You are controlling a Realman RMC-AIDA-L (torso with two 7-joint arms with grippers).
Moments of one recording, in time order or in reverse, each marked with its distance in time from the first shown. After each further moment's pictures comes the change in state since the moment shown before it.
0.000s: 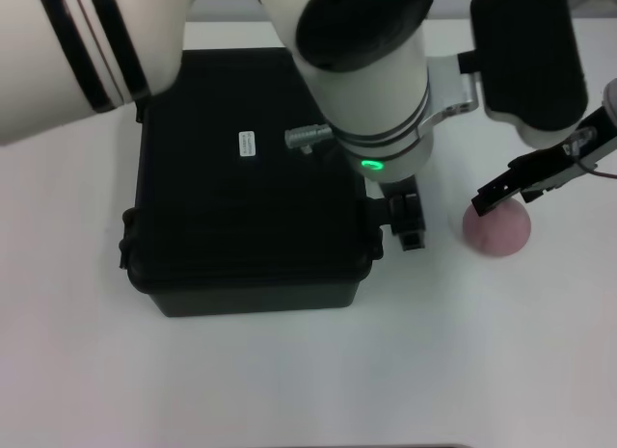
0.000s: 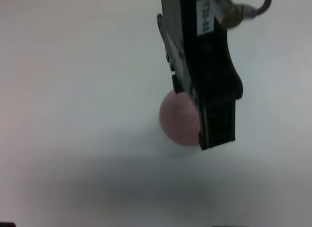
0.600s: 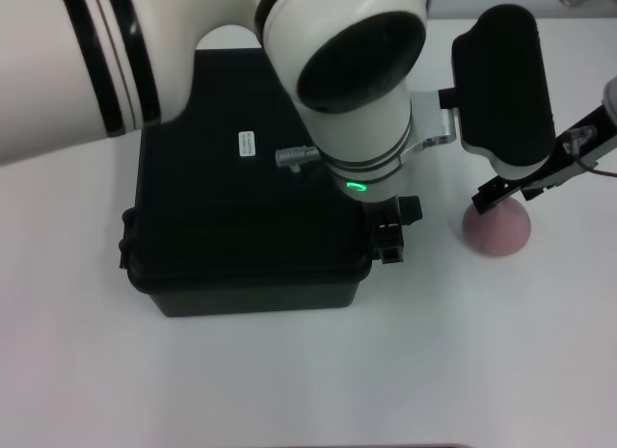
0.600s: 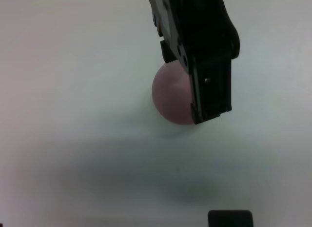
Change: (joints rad) left arm -0.011 -0.002 0.085 -0.096 -0.022 0.077 0.010; right arm 0.000 -0.001 -0.003 0.000 0.001 -0.007 0.000
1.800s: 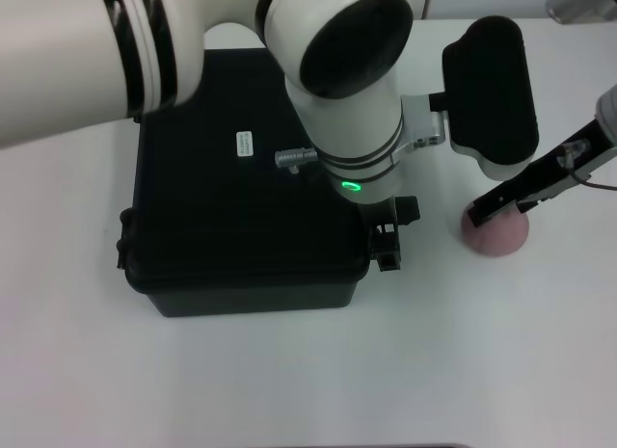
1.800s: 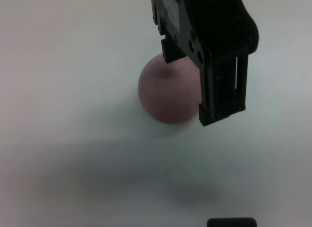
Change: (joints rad) left arm -0.052 -0.004 0.018 -0.172 -0.125 0.077 0.110; right arm 0.002 0.000 0.000 0.052 0.002 -0.023 -0.026
